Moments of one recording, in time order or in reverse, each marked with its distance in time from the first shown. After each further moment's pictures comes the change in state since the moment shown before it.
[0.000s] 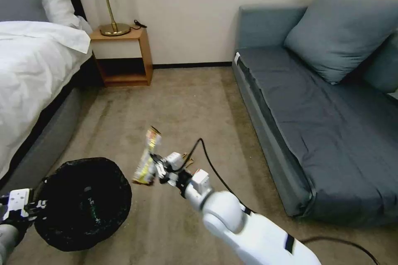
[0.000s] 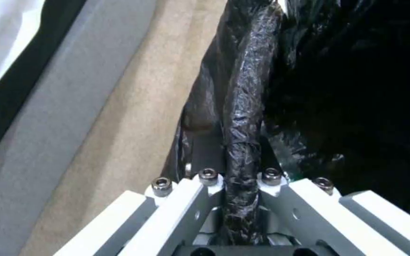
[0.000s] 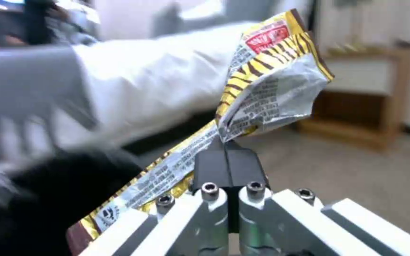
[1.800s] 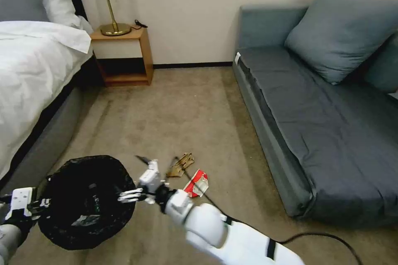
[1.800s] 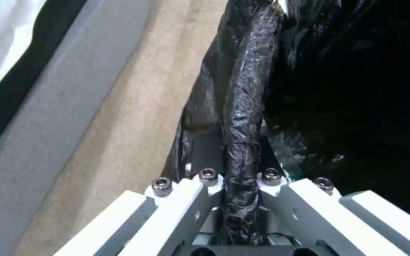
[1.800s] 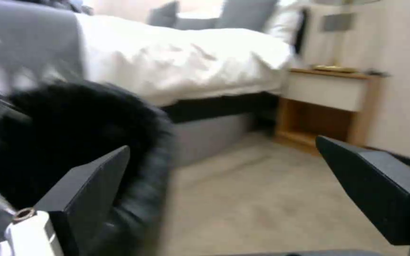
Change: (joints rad) left arm 0.004 -0.022 -0.001 -0.043 -0.006 0.000 0.006; right arm -0.205 -0.129 0.064 0.016 -0.257 0.178 0.006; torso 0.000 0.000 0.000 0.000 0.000
